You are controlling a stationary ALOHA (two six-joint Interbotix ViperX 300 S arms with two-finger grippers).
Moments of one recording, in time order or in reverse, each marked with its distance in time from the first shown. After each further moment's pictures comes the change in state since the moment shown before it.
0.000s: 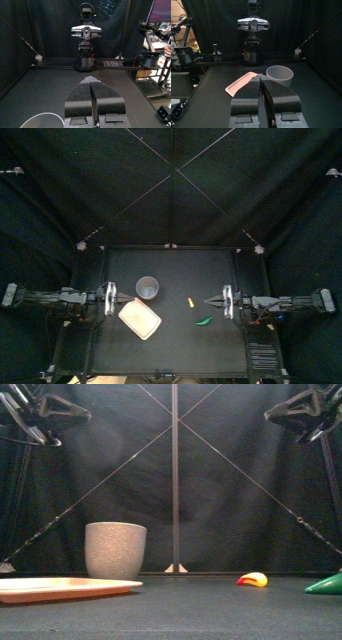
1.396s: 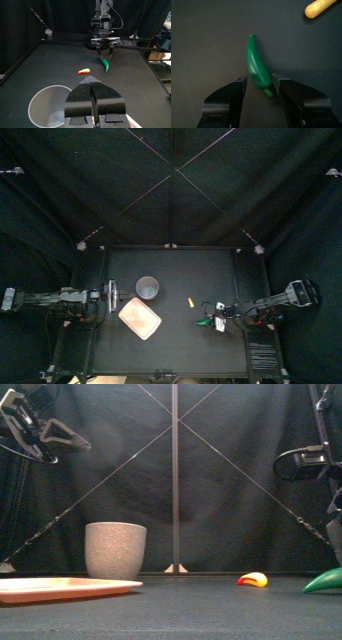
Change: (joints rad) left arm 0.118 0.003 0.006 -0.015 0.192 0.003; right arm 0.166 0.572 0.032 0.117 0.434 0.255
